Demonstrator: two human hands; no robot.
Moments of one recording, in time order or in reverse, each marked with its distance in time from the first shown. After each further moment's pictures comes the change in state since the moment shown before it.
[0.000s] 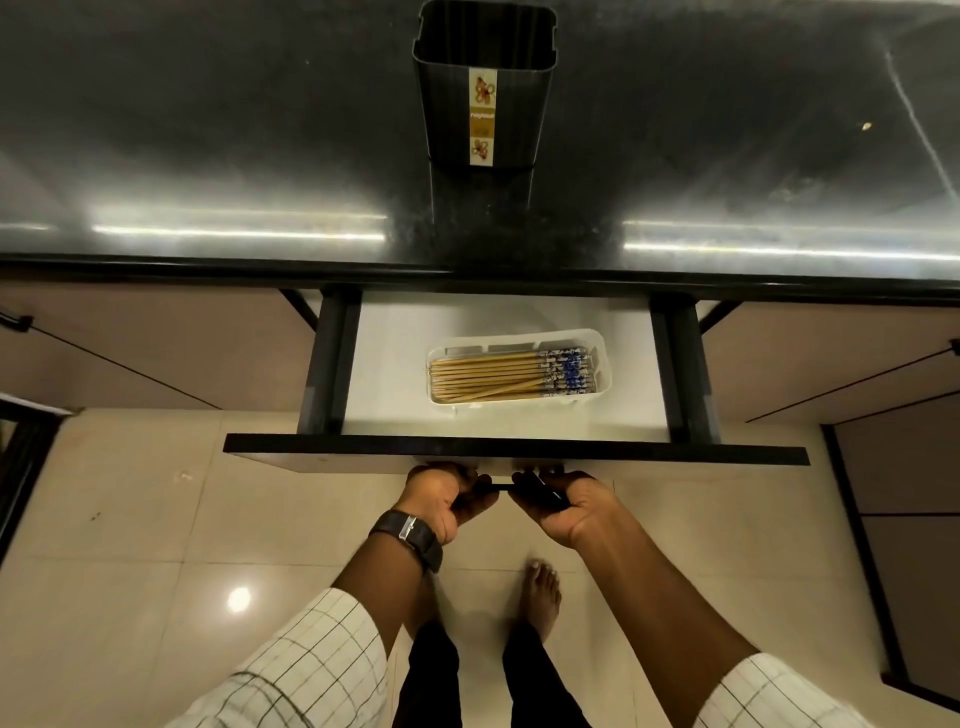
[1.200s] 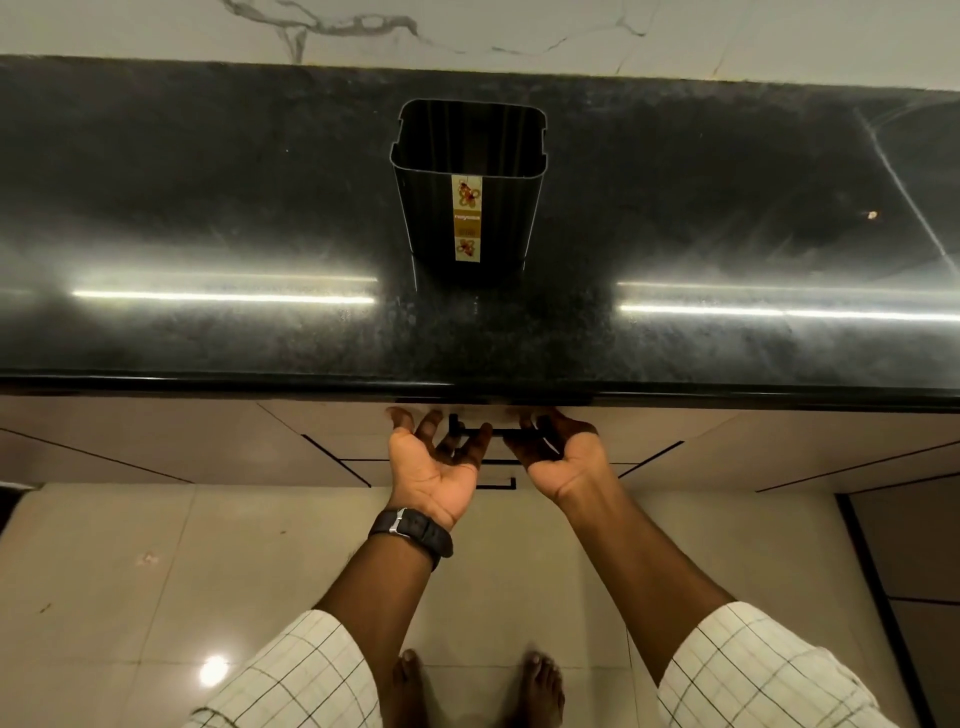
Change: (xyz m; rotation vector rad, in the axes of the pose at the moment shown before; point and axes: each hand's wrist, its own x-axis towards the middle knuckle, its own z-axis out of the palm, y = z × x) left_hand 0.050 0.124 0.086 -0.734 -0.318 0.213; right_hand 0.029 -0.104 0.137 0.188 -0.241 -0.204
